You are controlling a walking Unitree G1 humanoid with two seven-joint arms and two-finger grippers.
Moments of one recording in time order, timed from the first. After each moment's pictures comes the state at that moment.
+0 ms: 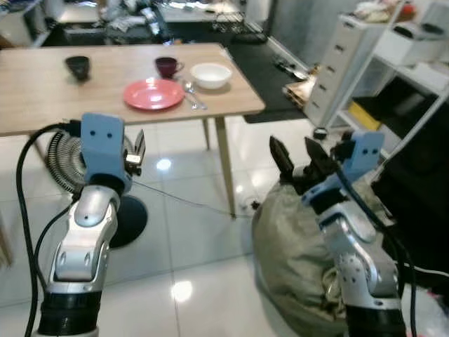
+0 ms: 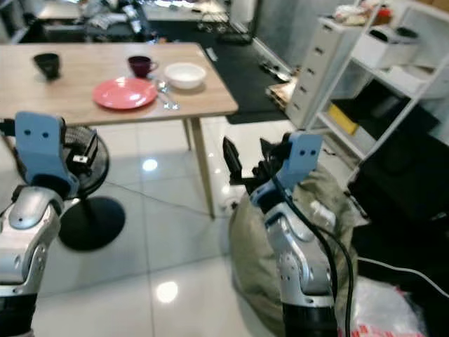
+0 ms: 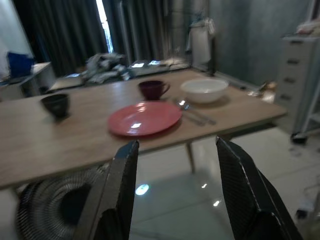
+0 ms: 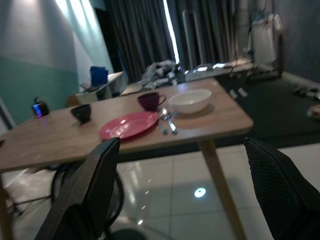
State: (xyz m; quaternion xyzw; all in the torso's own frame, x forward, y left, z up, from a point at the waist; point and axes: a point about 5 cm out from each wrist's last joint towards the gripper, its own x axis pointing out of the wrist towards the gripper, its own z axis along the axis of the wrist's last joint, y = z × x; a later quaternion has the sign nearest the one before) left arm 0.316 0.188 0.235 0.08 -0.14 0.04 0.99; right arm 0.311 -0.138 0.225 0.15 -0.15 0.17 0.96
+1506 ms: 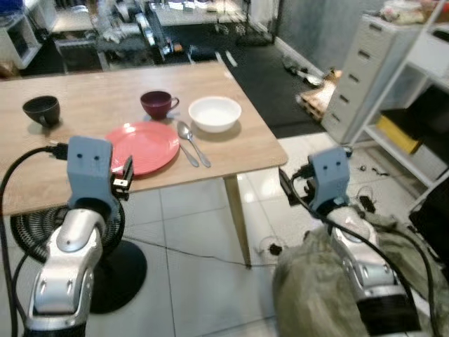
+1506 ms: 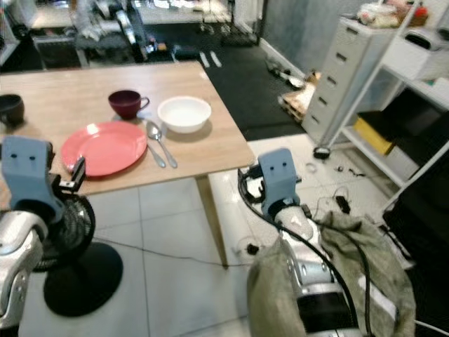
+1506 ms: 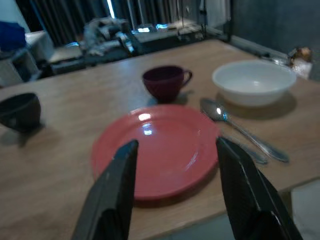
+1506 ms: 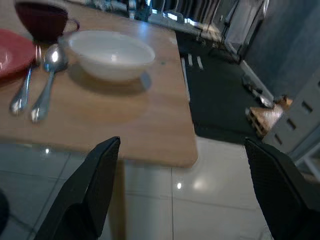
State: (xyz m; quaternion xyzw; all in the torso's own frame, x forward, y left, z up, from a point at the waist) left arm 0.291 0.191 0.216 0.08 -0.08 0.02 0.99; right arm 0.336 -0.168 0.183 -0.12 -0.08 0.10 0.98
